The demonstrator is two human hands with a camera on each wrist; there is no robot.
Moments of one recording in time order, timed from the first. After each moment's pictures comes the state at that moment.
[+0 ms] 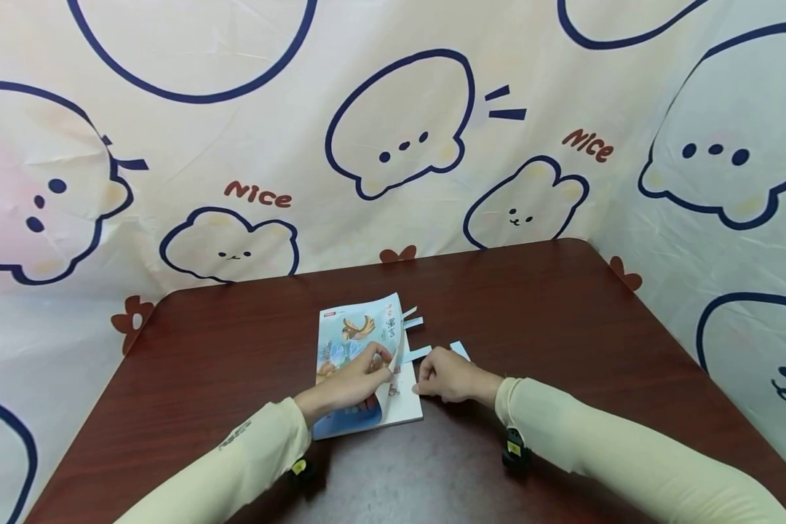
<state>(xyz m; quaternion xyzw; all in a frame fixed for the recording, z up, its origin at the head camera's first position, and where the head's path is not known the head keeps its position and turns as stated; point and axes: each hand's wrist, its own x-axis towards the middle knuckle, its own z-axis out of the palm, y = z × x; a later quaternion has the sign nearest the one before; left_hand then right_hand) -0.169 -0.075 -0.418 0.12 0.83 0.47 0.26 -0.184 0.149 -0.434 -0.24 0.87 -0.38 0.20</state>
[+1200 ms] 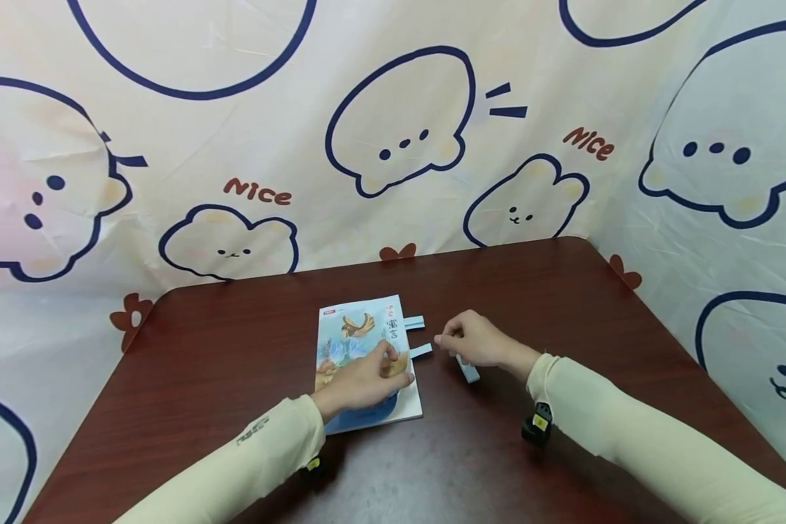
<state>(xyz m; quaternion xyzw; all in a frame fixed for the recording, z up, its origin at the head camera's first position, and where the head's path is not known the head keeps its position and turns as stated) -0.169 -0.059 -0.421 0.14 0.92 0.32 0.19 -0.207 0.187 -0.398 -0.18 0.88 -0.40 0.17</state>
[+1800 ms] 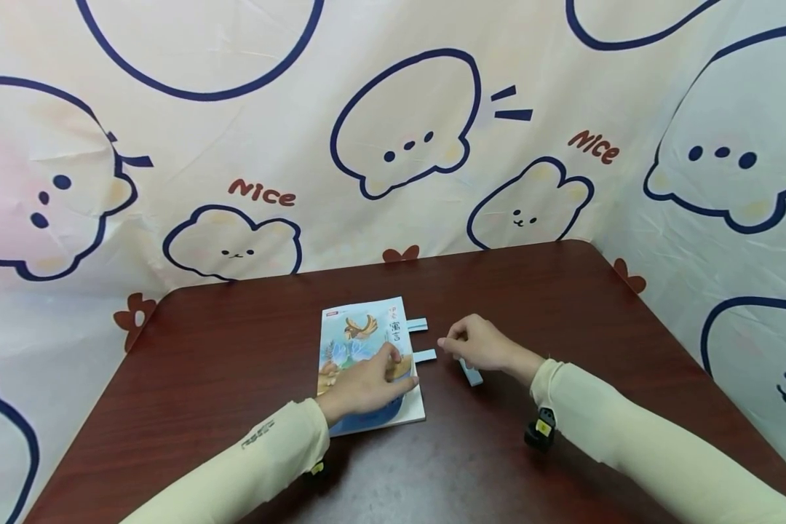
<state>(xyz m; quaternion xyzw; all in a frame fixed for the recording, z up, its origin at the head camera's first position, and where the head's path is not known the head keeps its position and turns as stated) -0.167 -0.056 -0.423 0.14 0.93 0.29 0.17 -0.207 0.186 -0.402 -0.16 0.89 -0.40 0.17</state>
